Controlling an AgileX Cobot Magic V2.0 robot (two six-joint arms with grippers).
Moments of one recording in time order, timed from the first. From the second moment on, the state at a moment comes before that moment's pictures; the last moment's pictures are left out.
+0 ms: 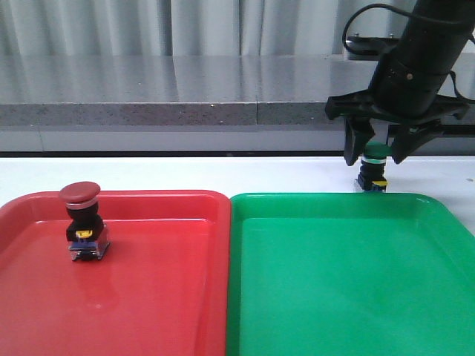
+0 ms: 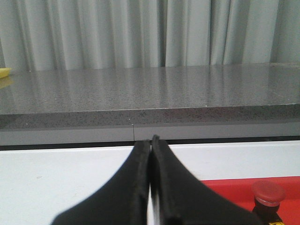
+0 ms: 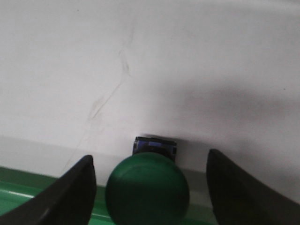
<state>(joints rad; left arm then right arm) -0.03 -0.01 0.00 0.03 0.01 -0.01 0.17 1.93 -1.39 0.02 0.63 0.11</state>
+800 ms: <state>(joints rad) -0.03 -0.01 0.00 0.03 0.01 -0.01 0.18 1.81 -1.39 0.02 0.71 0.11</state>
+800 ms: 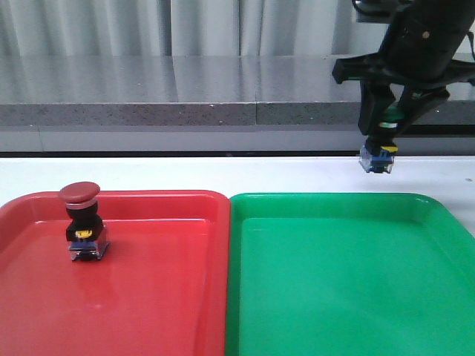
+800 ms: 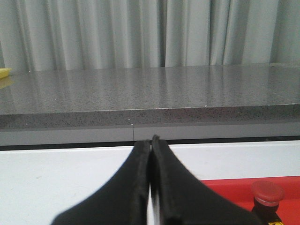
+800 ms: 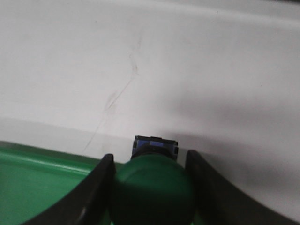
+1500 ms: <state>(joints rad) -0.03 -0.01 0.00 0.03 0.01 -0.01 0.38 1.71 -1.13 0.02 0.64 0.24</state>
